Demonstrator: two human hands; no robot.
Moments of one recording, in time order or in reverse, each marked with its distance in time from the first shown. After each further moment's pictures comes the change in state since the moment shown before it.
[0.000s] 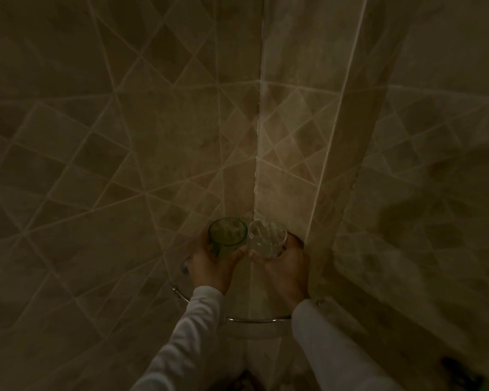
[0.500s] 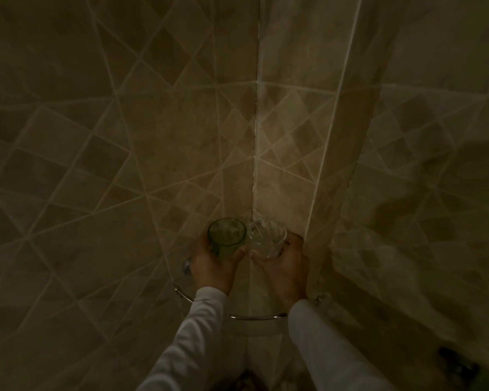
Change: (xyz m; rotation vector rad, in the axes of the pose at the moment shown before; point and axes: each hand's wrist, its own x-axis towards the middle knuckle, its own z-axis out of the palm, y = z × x) left_hand -0.005 0.004 -0.001 0.039 0.012 0.033; right_hand -0.010 -0.003 0.001 -0.013 0.043 0.044
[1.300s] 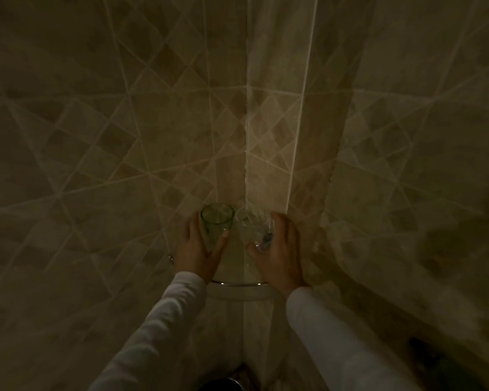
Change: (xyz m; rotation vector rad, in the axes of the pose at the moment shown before) left_hand -0.062 0.031 -0.028 0.409 0.038 0.221; right_hand -0.025 -0.001 -0.065 -0.212 -0.149 -0.408
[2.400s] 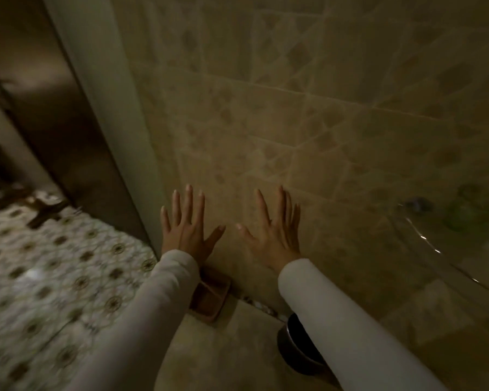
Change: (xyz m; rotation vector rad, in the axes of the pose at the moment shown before) left_hand -0.352 -0.127 -0.284 0.958 0.333 -0.694; right_hand -0.276 -0.216 0.109 -0.006 -0.758 -0.905
